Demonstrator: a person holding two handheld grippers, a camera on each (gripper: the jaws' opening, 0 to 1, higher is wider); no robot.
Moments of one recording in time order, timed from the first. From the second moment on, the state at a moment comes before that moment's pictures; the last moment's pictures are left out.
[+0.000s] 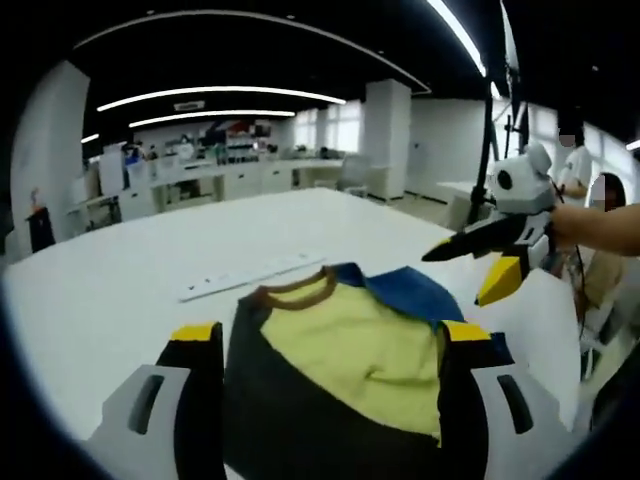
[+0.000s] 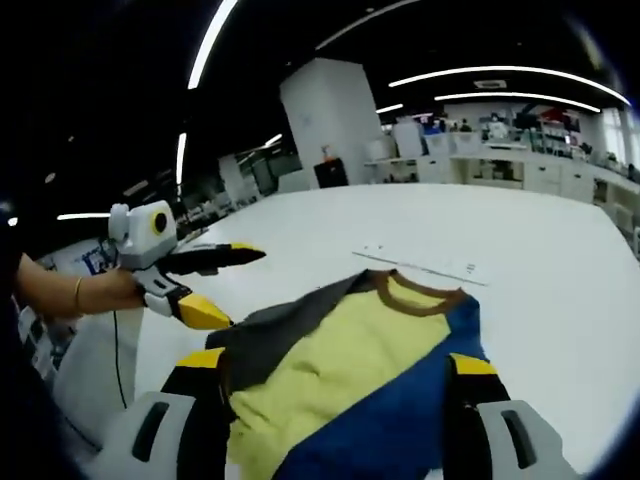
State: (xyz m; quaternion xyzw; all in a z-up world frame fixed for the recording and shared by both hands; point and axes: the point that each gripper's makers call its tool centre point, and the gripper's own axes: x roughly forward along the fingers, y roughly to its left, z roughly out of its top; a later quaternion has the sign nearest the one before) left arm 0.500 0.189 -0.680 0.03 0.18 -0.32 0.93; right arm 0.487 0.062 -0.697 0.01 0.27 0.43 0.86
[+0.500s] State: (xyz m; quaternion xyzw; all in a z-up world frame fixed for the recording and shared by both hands) left arm 0.419 0.178 -0.684 0.04 0.18 -0.35 0.92; right arm 0.408 0.032 -0.709 -0.02 0.28 0.44 0.85
